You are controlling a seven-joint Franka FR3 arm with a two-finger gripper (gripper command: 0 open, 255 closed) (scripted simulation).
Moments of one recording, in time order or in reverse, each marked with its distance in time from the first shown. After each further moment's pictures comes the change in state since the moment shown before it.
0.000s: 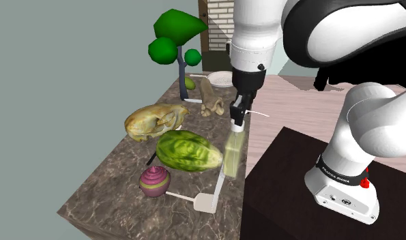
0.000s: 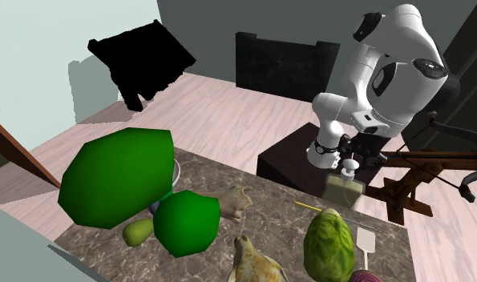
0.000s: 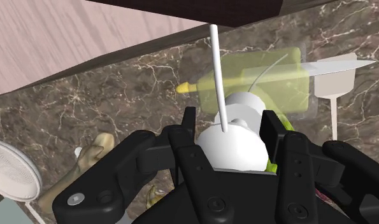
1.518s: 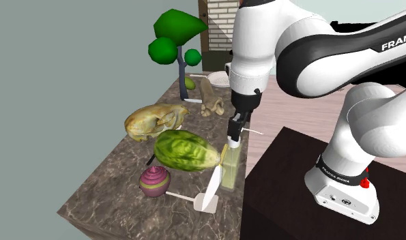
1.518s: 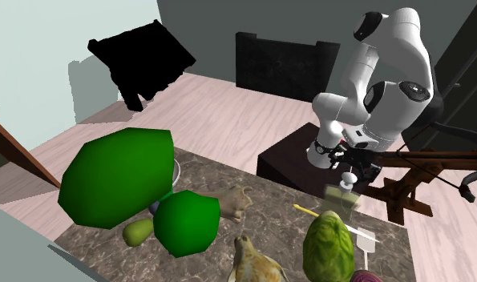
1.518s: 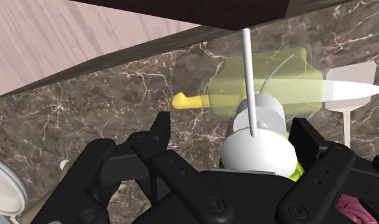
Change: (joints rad) arm 0.005 0.036 0.030 -0.116 0.017 0.153 0.014
